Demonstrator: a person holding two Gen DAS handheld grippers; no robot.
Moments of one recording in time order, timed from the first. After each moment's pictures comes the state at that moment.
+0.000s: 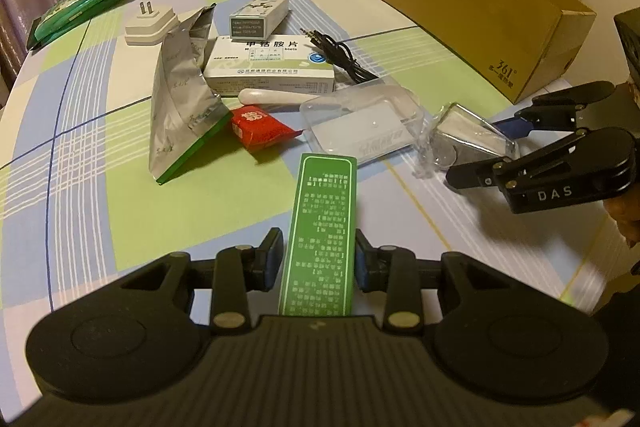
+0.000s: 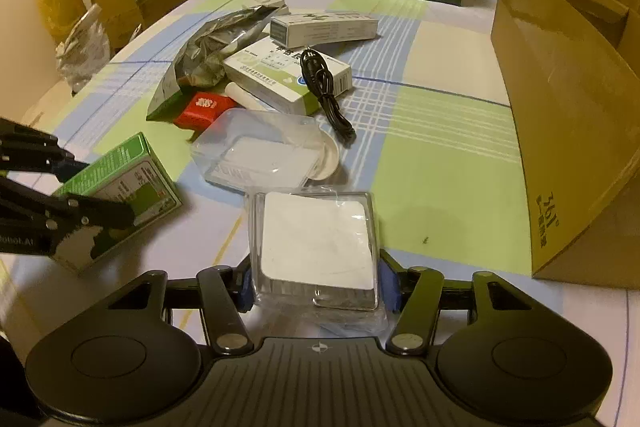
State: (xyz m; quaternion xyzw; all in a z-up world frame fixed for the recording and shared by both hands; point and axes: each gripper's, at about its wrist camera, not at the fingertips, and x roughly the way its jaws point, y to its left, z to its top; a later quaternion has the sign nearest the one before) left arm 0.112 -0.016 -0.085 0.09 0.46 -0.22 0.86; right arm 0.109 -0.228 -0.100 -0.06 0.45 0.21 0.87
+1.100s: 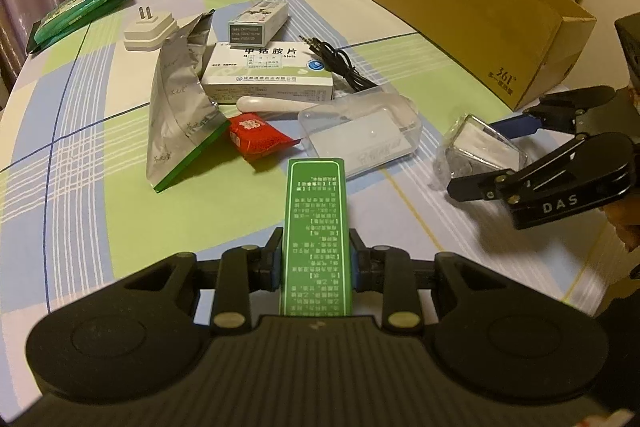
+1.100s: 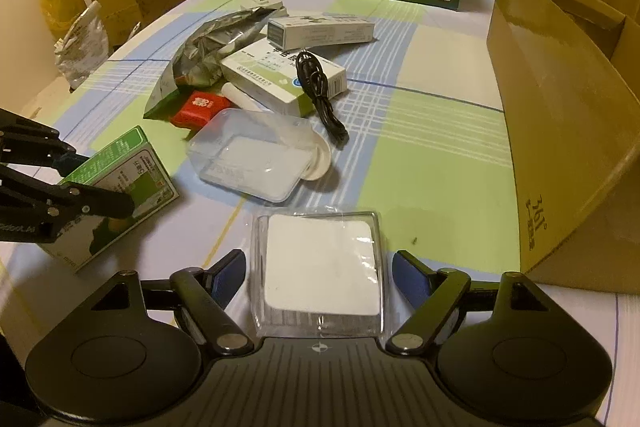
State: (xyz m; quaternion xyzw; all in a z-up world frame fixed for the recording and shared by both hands) left arm 0.116 -0.019 -0.086 0.09 0.45 -0.23 0.86; right arm 0.110 -0.230 -0.099 -0.07 0.45 0.21 0.87
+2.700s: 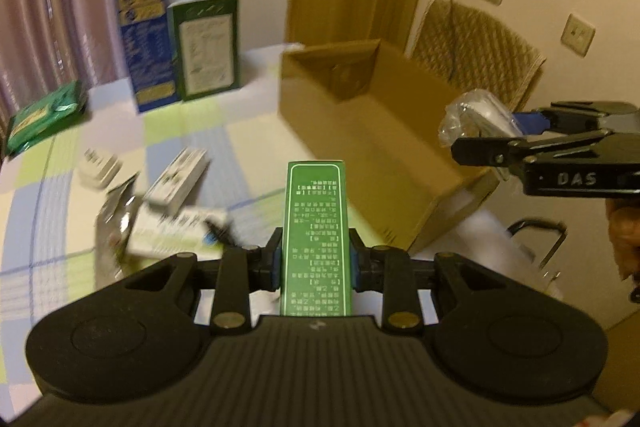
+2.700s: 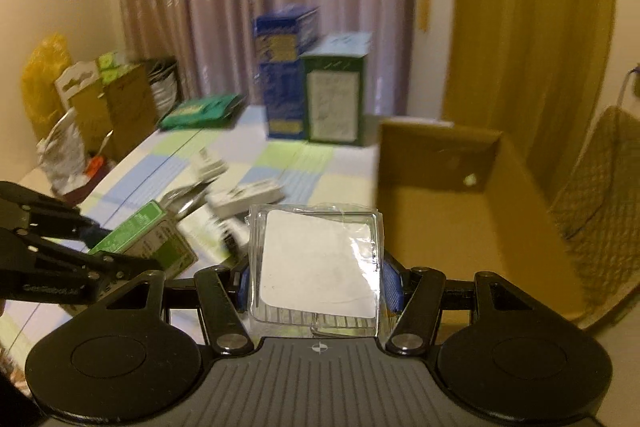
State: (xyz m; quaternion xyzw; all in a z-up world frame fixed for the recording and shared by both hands) left arm 0.126 -0.146 0.053 0.05 0.38 -0.26 0.89; right arm 0.099 -0.331 0.077 -0.04 0.32 0.14 0.94
